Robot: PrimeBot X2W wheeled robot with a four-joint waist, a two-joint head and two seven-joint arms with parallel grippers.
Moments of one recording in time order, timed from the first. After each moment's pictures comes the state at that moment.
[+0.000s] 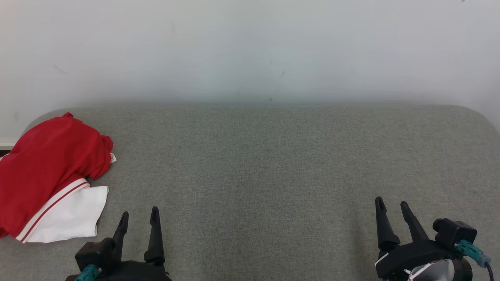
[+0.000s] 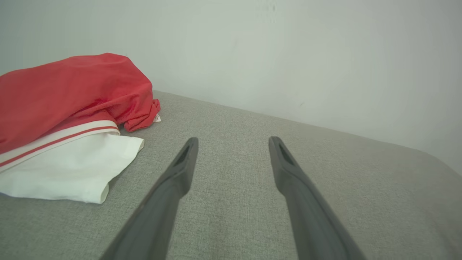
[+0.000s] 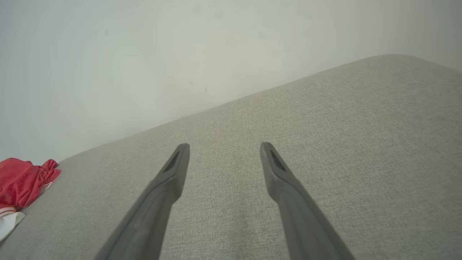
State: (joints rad) left arm -0.10 0.12 -0.15 0.23 -0.43 0.05 -0.16; right arm -0.13 -0.05 -0.05 0.34 0.39 0.13 -0.08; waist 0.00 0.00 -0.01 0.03
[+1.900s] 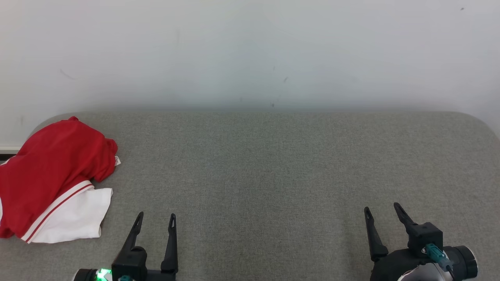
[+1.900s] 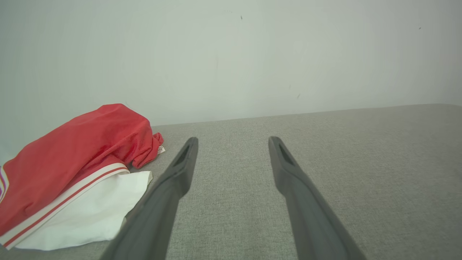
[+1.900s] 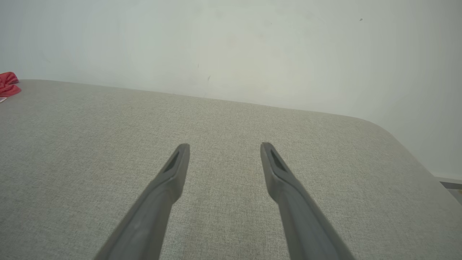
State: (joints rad) left arm -0.11 0.11 -0.19 0.31 -0.11 0.04 -0.26; right arm -0.10 -0.05 -0.04 0.32 -0.06 0.13 -0.10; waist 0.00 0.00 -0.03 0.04
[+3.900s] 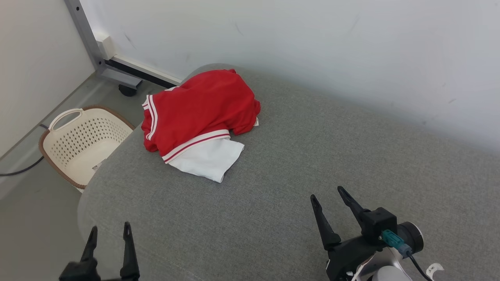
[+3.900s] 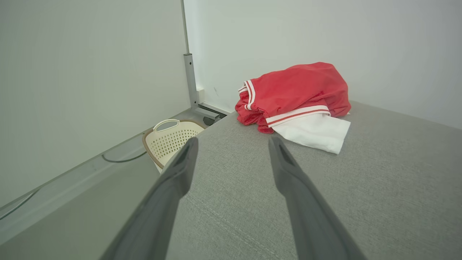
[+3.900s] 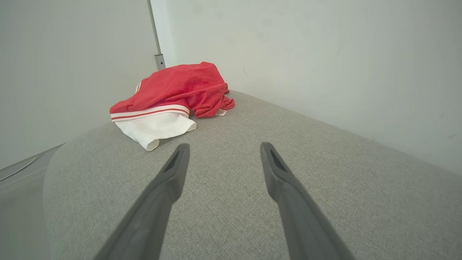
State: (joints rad) left arm 0.00 0.15 -0.06 0.22 -0.24 0.09 -0.25; right arm -0.23 -0.05 0.22 0.40 0.08 0.13 -0.16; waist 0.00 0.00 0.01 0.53
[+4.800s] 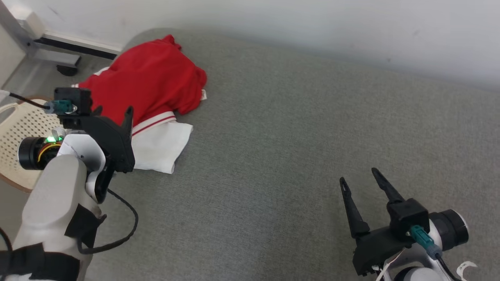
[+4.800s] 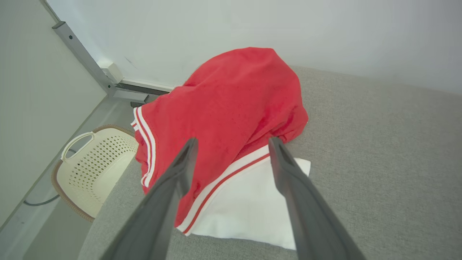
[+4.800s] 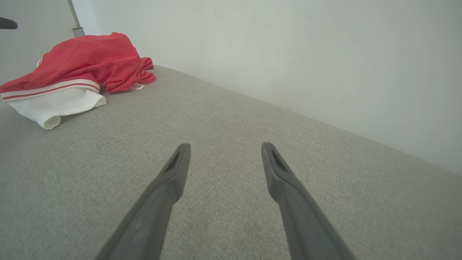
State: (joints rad) left arm -0.85 0.24 -0.20 0.85 -0.37 -0.12 0.17; right arm -0.10 -0.05 0.10 0.02 -0.10 0.13 0.05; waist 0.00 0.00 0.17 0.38
